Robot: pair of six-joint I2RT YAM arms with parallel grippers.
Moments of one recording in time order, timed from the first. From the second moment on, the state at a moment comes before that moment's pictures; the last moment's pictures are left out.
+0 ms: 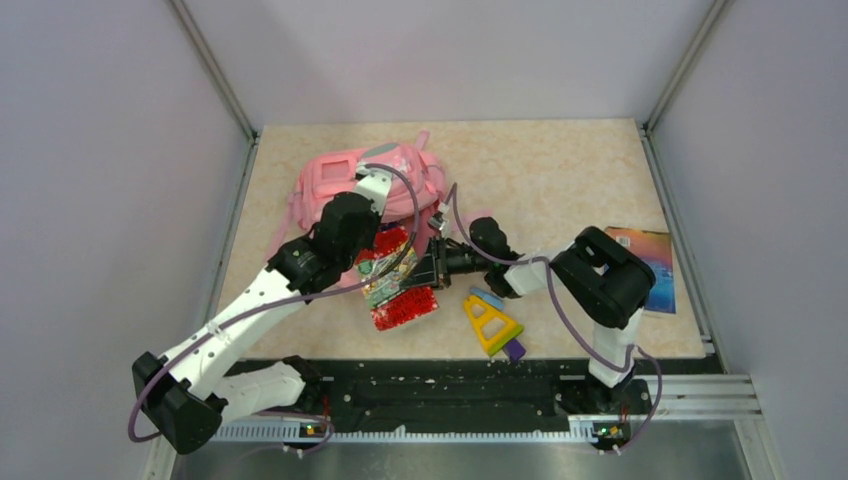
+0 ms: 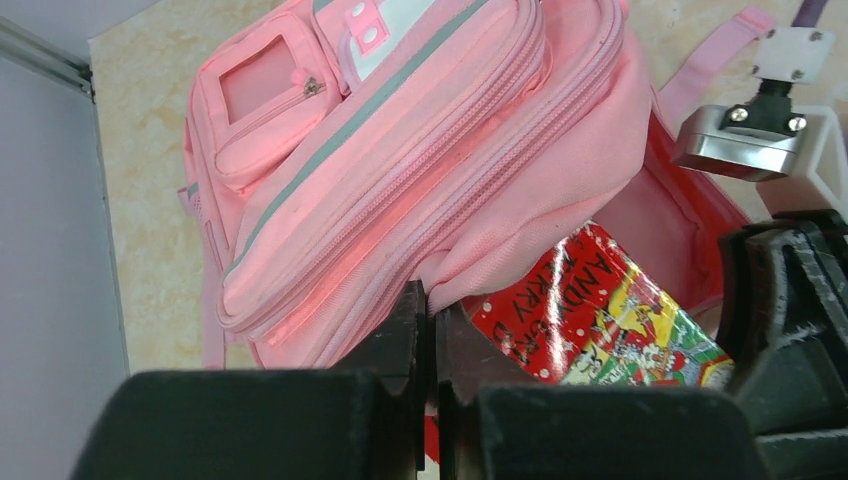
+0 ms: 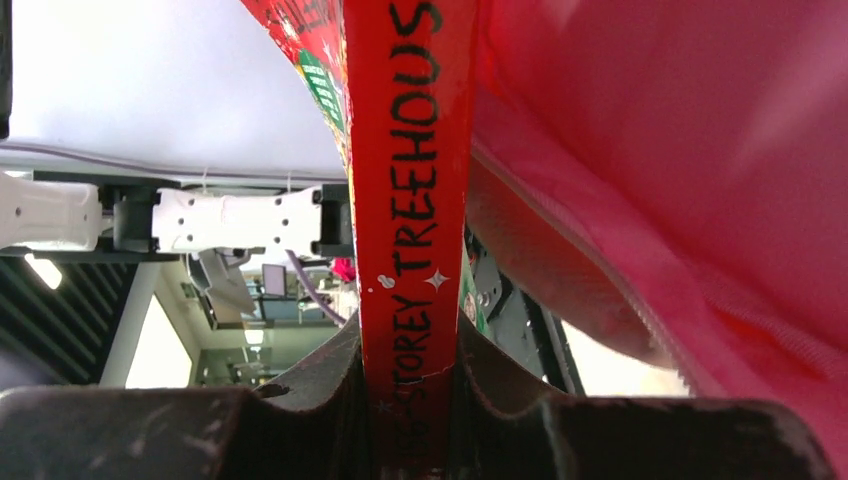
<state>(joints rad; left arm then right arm) -0.67 1.08 1.02 -0.45 -0.44 0.02 0.76 1.87 0.78 0.92 -0.86 1.24</state>
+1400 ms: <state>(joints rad) -0.66 1.06 1.00 -0.40 -0.30 -0.02 0.74 2.25 1.19 1.09 -0.06 1.28</state>
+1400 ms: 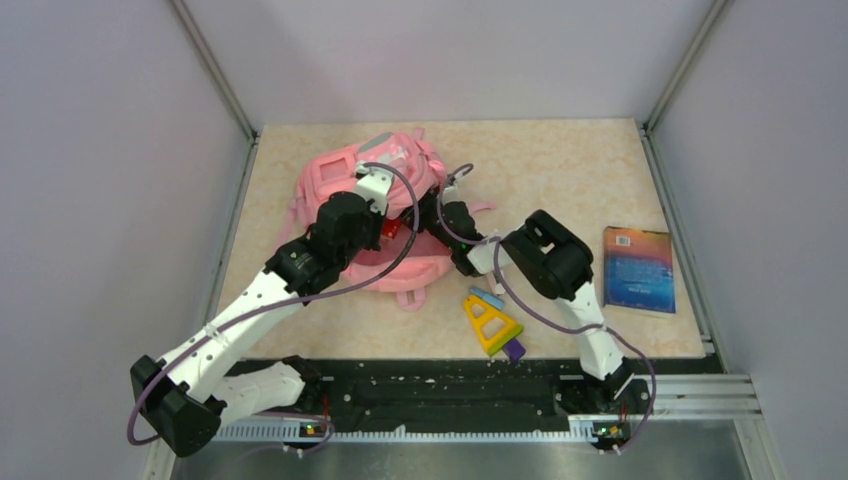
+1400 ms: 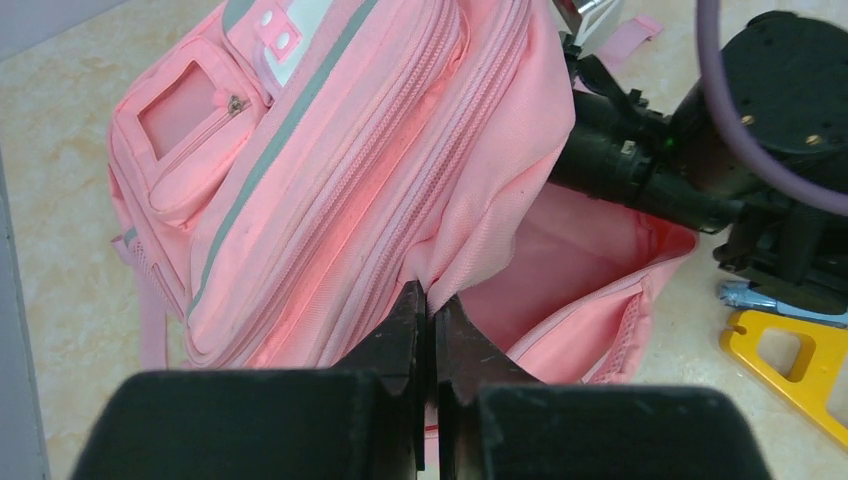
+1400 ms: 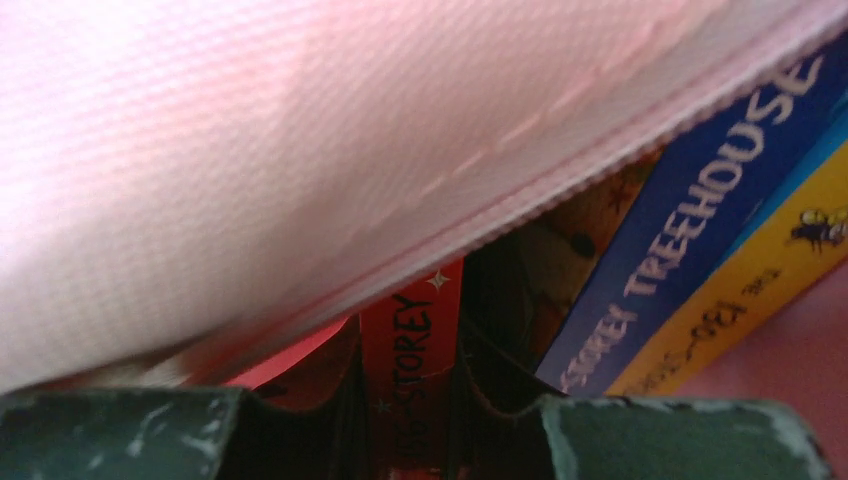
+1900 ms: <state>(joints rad) -0.66 1.06 1.00 -0.40 -0.29 -0.02 0.77 2.19 1.20 0.96 0.14 1.18</state>
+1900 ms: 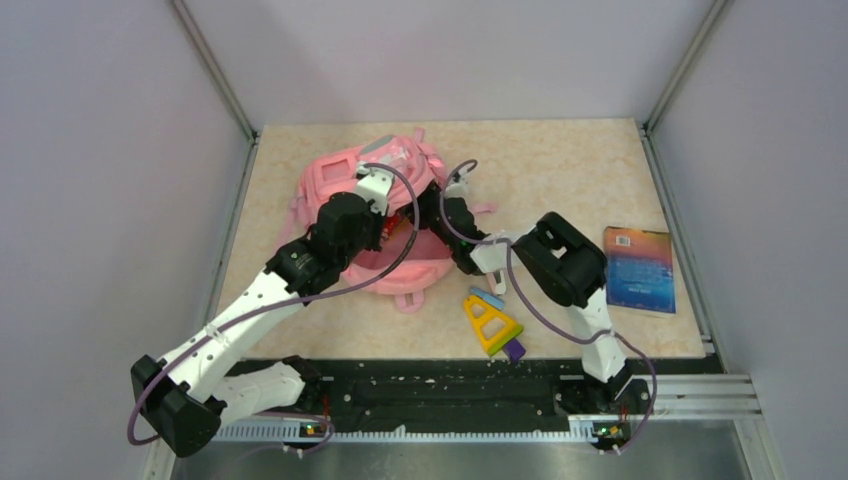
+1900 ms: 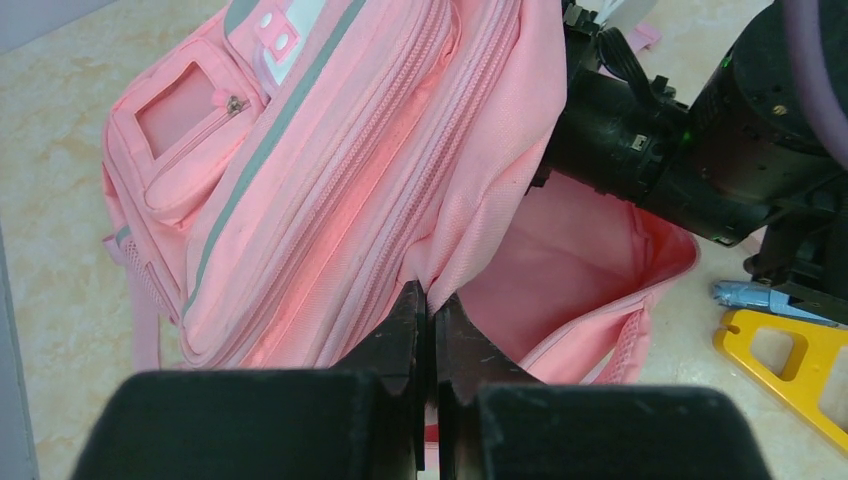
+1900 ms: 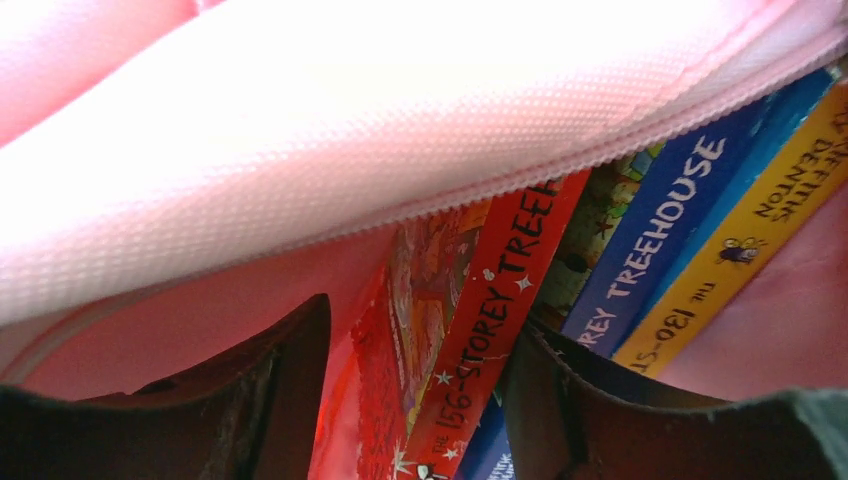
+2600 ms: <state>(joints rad) -0.64 1.04 1.00 -0.40 -0.33 -0.05 0.78 1.83 0.86 0.77 0.18 0.95</state>
